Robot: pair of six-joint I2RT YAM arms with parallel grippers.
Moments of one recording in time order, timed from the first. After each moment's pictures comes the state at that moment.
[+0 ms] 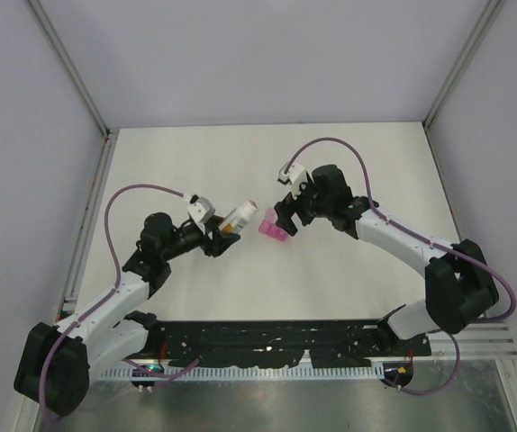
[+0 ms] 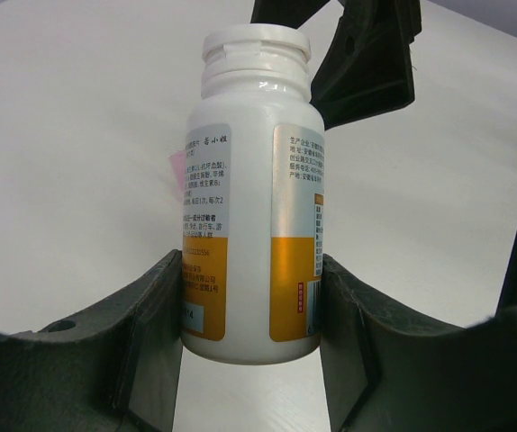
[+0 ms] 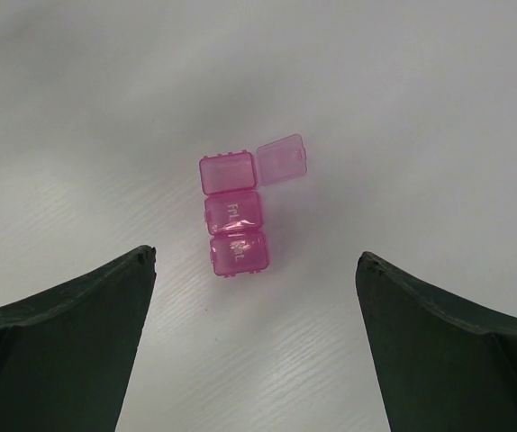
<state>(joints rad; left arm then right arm) -0.40 0.93 0.42 0.37 0.60 0.00 0.55 1.43 0.97 -0.14 -0.32 -0.24</state>
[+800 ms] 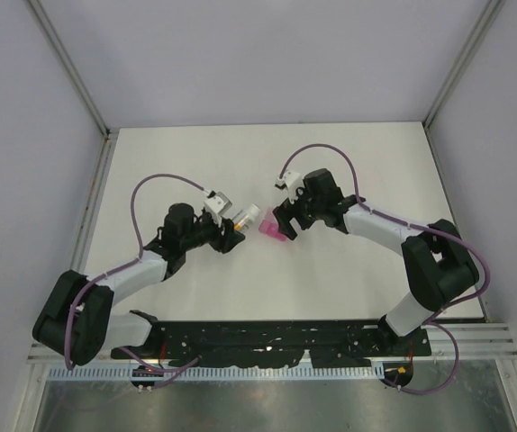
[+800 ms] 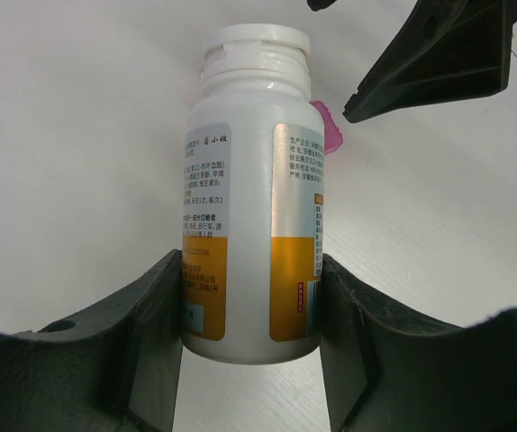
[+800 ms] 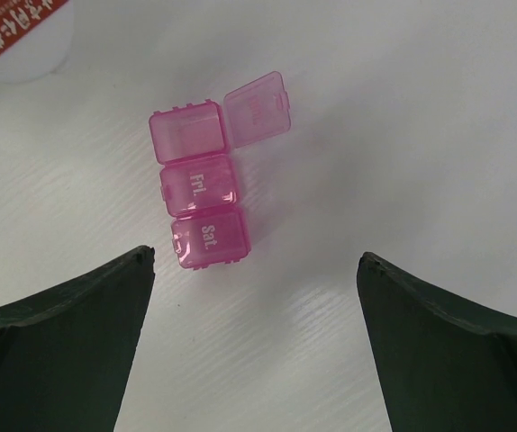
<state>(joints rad) -0.44 1.26 0.48 0.40 0.47 0.02 0.53 1.60 0.97 -0.14 -0.28 -0.24</state>
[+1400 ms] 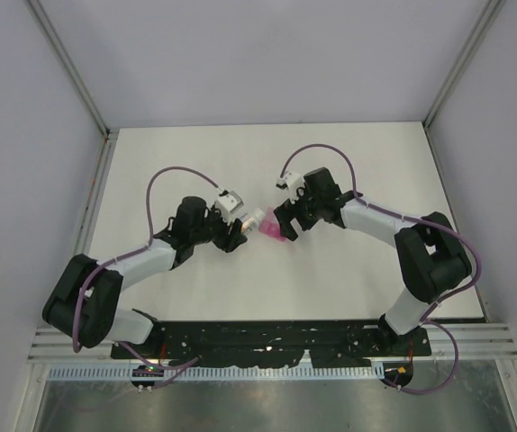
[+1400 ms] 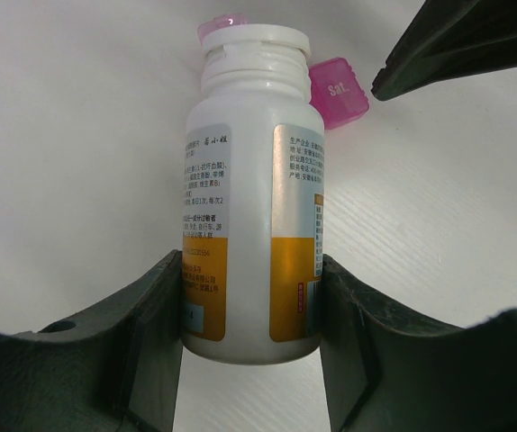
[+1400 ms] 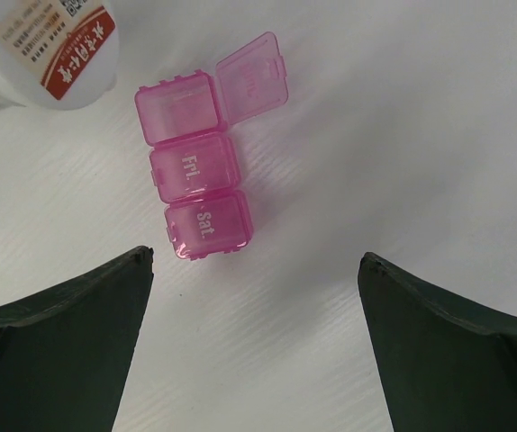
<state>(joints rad) -0.48 1.37 0.58 0.26 0.42 0.11 0.51 1.67 1.01 -0.22 -0.31 -0.21</state>
